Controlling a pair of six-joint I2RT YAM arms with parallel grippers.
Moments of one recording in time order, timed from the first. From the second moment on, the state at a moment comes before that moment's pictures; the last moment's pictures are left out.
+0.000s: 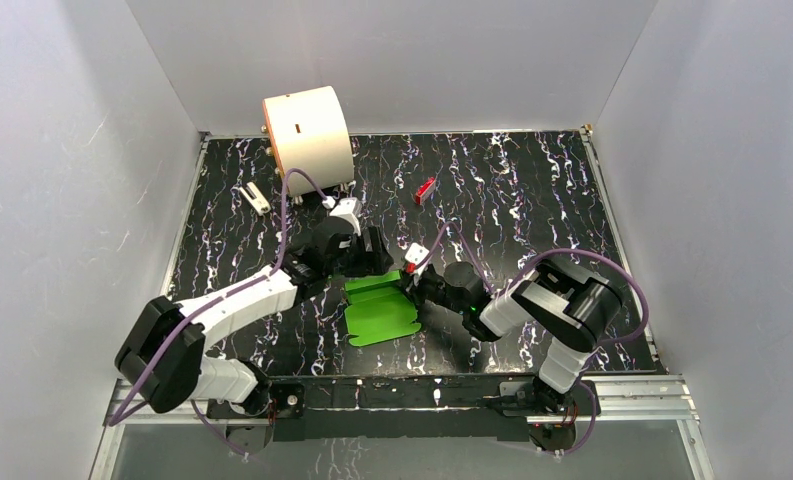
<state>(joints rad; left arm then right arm) -0.70 1.31 0.75 -0.06 -0.06 -0.62 0.87 1.72 0.40 1.13 -0.18 -0.15</state>
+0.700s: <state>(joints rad) -0.70 1.40 0.73 0.00 0.07 -0.62 0.87 1.72 0.35 1.18 -0.10 -0.11</state>
